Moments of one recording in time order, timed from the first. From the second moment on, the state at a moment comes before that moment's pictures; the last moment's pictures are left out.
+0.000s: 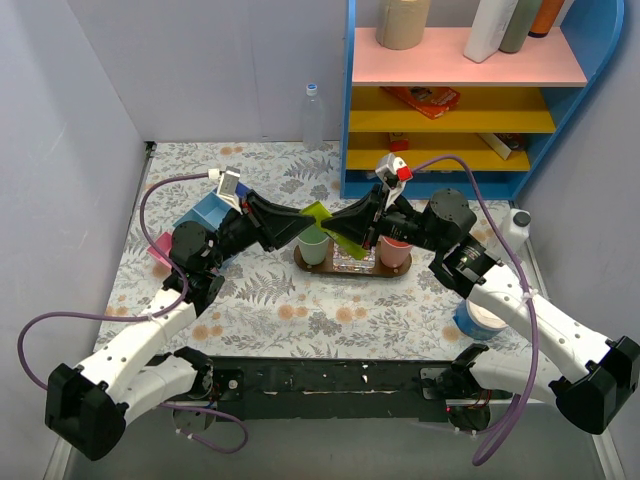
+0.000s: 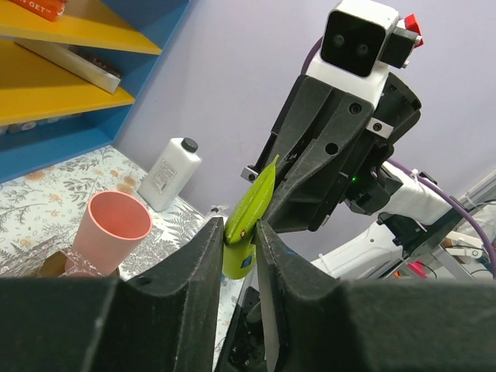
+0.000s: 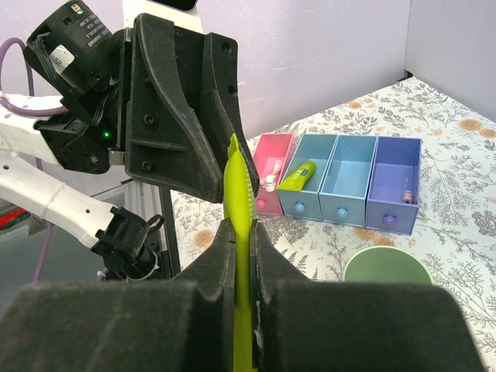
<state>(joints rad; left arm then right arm) -0.52 0.95 0.70 0.64 0.56 -0.87 0.75 1.06 0.98 0.20 -0.54 0.31</state>
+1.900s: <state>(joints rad) -0.52 1.04 0.78 0.16 0.92 -0.44 0.73 1.29 1.33 -0.59 -0.77 0.02</state>
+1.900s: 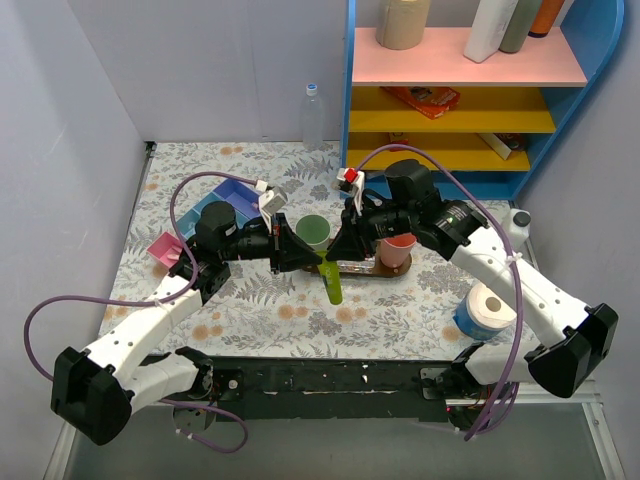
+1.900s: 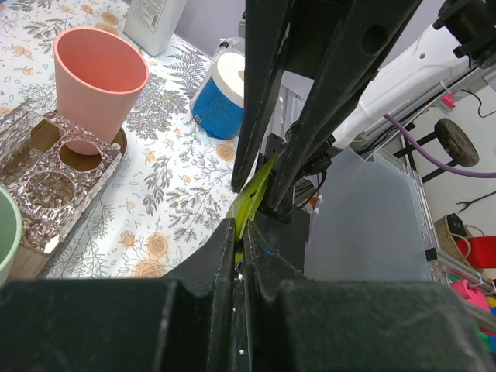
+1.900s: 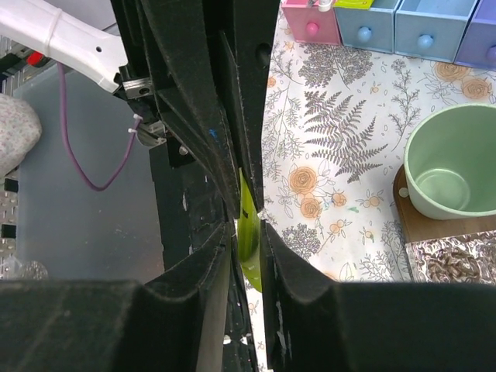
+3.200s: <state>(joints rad) -0.22 1.01 0.84 0.10 0.21 -0.31 0.61 1.08 1.00 -0.11 -0.17 -0.06</state>
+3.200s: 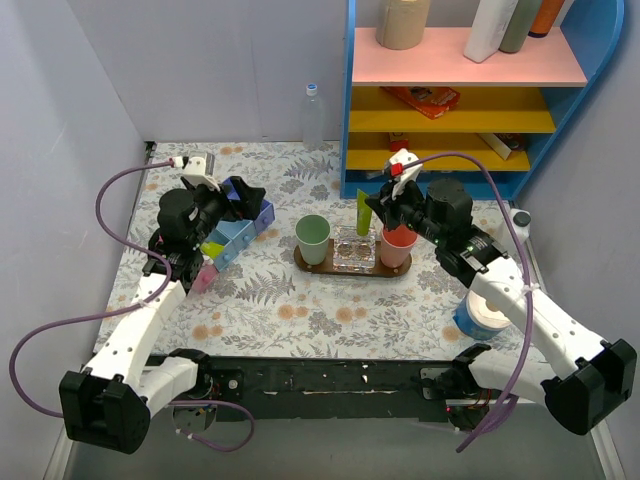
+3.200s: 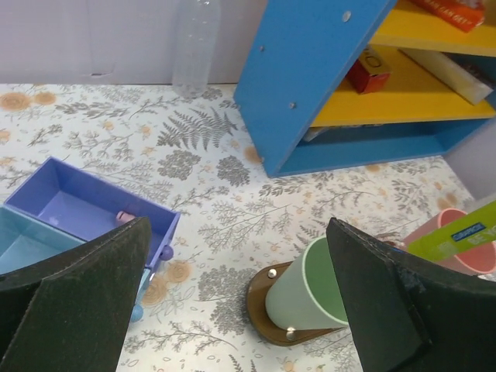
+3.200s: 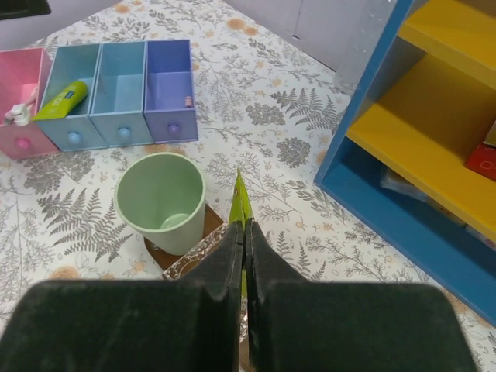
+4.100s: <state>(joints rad) -0.22 1.04 0.78 0.15 0.16 -0.25 0.55 1.16 0.93 0.01 -0.23 -0.08</state>
